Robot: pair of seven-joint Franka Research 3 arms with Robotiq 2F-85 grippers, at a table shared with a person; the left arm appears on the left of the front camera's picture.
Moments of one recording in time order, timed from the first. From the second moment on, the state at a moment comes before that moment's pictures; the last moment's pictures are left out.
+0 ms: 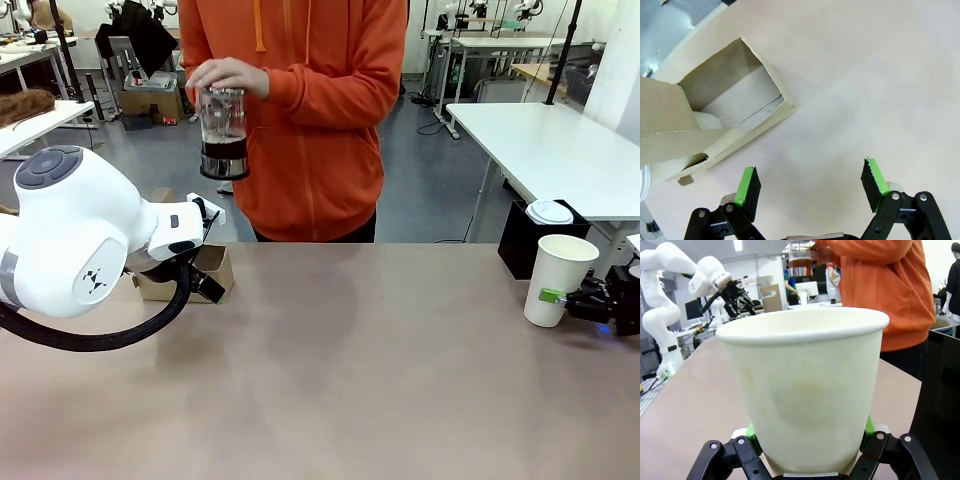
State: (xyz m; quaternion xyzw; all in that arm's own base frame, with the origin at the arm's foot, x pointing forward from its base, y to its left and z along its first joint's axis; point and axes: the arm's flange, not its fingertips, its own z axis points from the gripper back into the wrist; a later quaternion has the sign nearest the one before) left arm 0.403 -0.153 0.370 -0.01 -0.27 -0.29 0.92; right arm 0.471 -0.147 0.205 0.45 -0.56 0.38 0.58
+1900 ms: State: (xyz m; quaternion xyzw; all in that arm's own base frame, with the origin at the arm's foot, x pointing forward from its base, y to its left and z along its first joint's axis) left arm 0.404 -0.152 0.370 -0.01 -0.27 -0.29 0.92; right arm 0.572 0.117 0.236 0.41 -0.58 0.28 0.64
